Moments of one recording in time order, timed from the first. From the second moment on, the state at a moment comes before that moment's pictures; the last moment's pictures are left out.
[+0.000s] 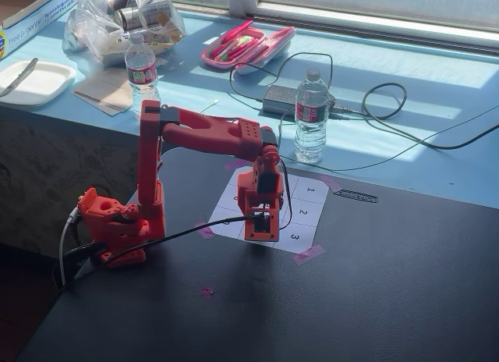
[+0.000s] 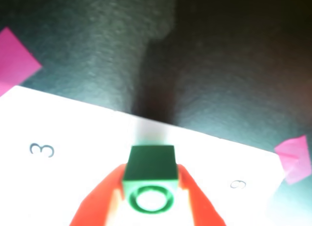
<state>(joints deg) -23.3 85.2 96.4 65.0 11.2</state>
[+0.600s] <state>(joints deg) -25.2 84.8 92.9 72.7 4.9</state>
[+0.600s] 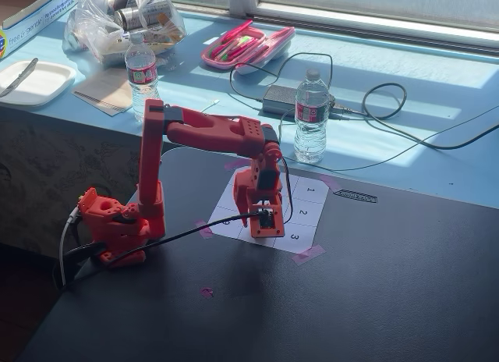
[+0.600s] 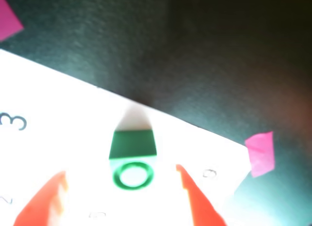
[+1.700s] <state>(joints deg) 9.2 136.9 131.0 50.4 -15.7</state>
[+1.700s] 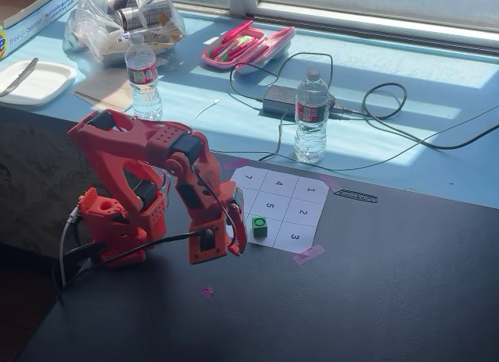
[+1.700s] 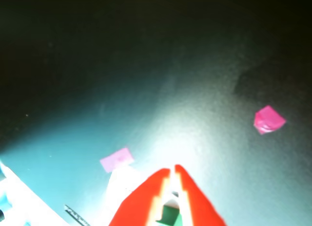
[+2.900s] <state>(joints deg) 9.2 180.3 172.4 49.0 -2.6</state>
